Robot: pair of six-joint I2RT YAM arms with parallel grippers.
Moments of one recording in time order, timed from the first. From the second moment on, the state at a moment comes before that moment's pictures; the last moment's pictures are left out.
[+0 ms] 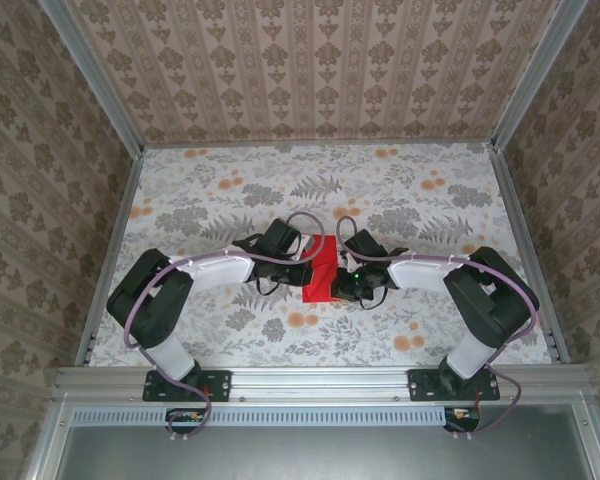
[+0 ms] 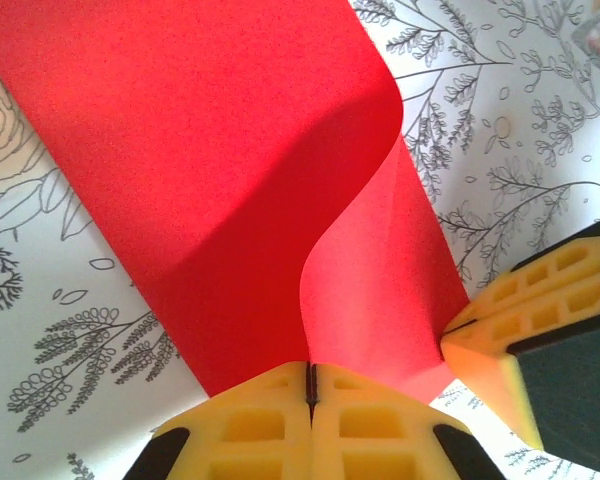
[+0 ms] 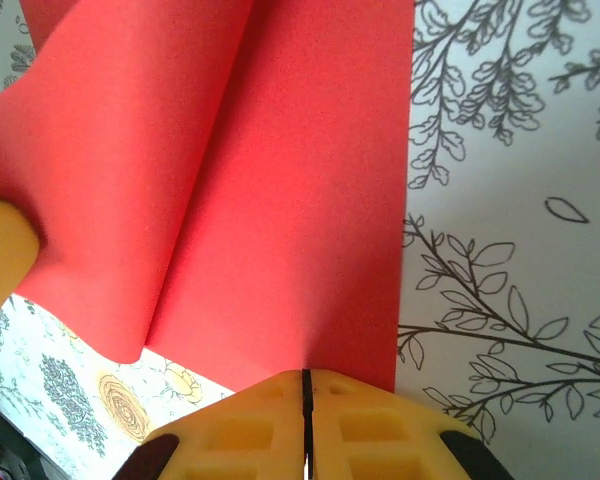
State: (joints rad) left arm -0.76 1.67 0.89 -0.24 0.32 -0.41; right arm 0.60 1.66 0.77 -0.25 -0.39 0.74
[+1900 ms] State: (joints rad) left arm -0.72 1.77 0.97 -0.26 0.34 -0.34; right arm 0.60 1.67 0.80 -0.30 -0.39 0.71
